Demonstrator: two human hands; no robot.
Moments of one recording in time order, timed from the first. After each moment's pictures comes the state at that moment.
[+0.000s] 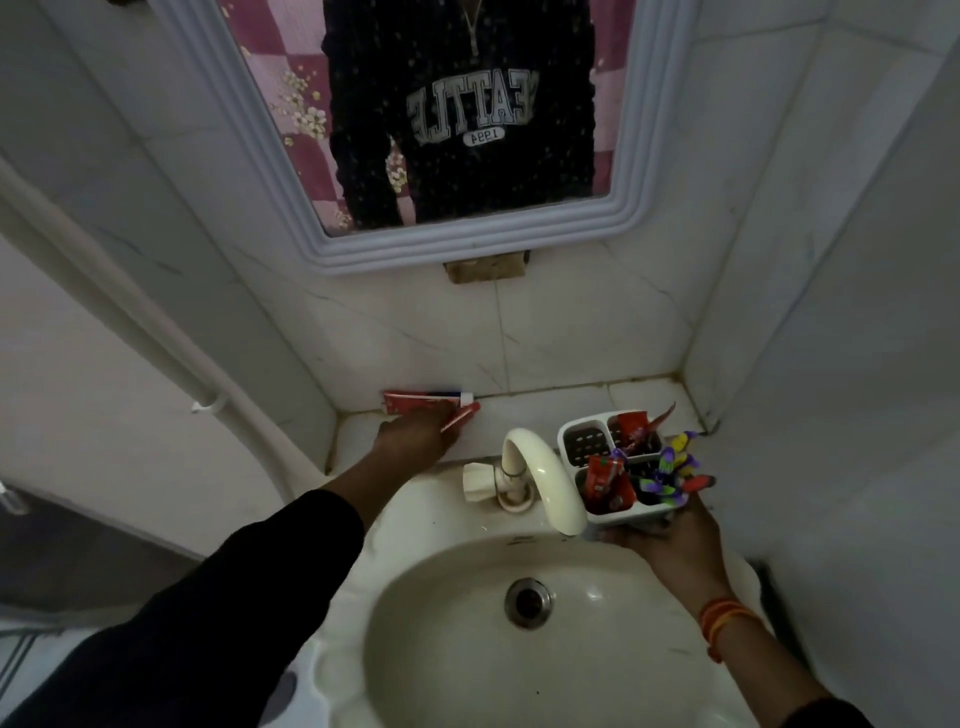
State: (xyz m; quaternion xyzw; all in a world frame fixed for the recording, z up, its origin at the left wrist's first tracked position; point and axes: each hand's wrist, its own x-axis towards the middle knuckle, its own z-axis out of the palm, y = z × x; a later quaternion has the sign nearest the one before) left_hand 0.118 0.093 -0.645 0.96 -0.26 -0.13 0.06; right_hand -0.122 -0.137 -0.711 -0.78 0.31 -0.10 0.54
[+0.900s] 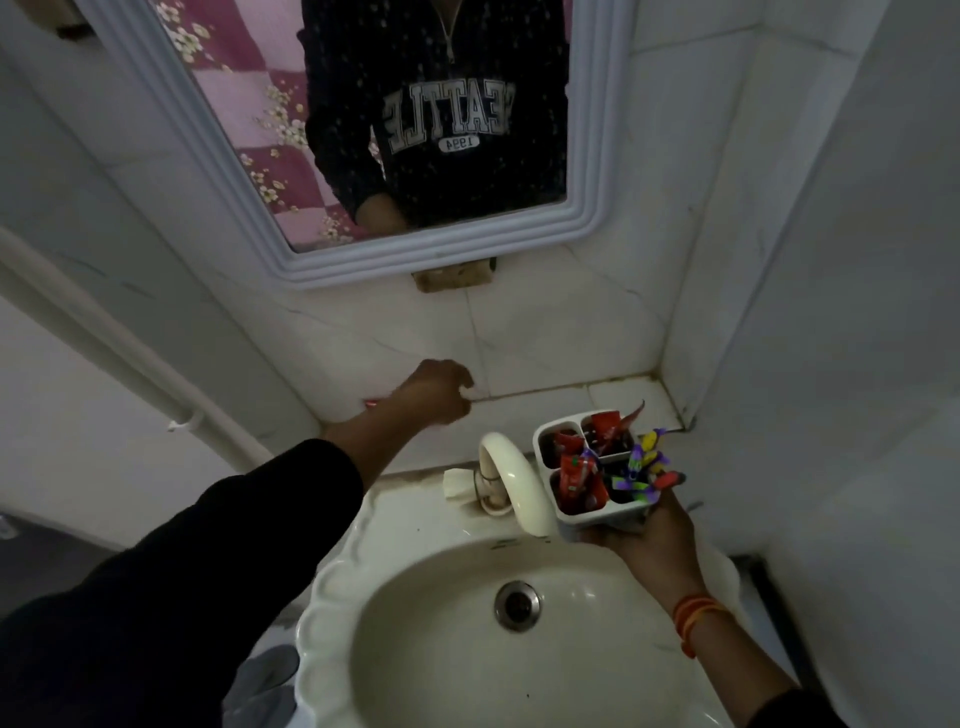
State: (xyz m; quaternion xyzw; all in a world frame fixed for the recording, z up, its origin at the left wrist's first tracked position) left_hand 0.132 0.022 -0.584 0.94 -0.25 -0.20 0.07; right_hand -0.124 -0.134 -0.700 -0.75 0.32 -0.11 0.57
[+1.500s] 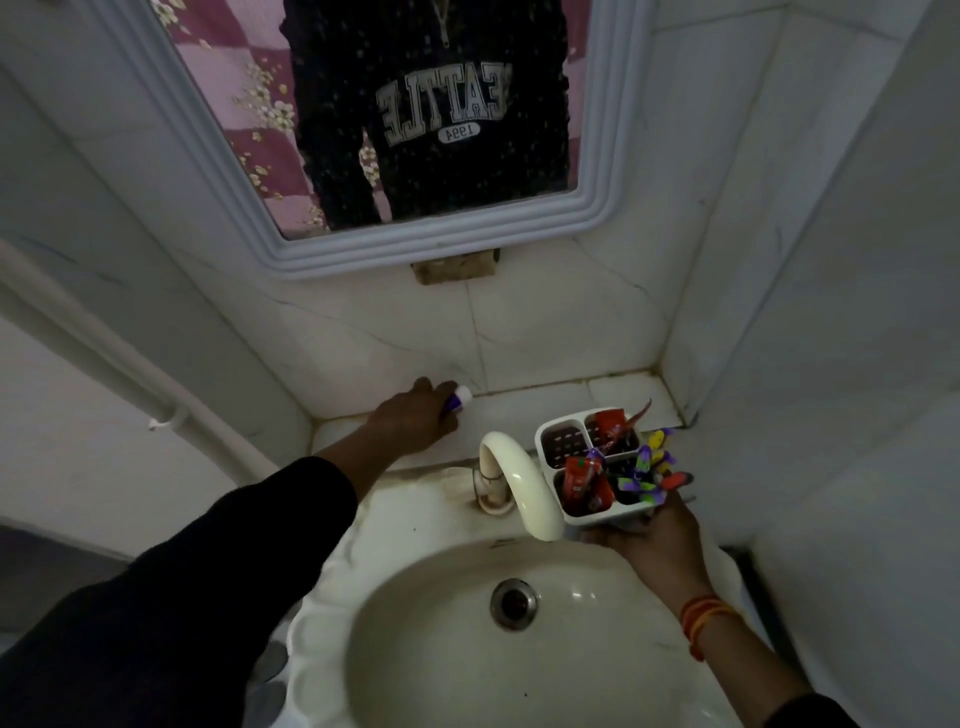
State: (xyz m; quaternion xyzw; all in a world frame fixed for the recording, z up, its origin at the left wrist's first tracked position) left_hand 0.149 0.059 -0.641 0.93 -0.31 -0.18 -0.01; right_hand -0.111 -0.131 -0.700 -0.50 0.35 -0.10 0.79
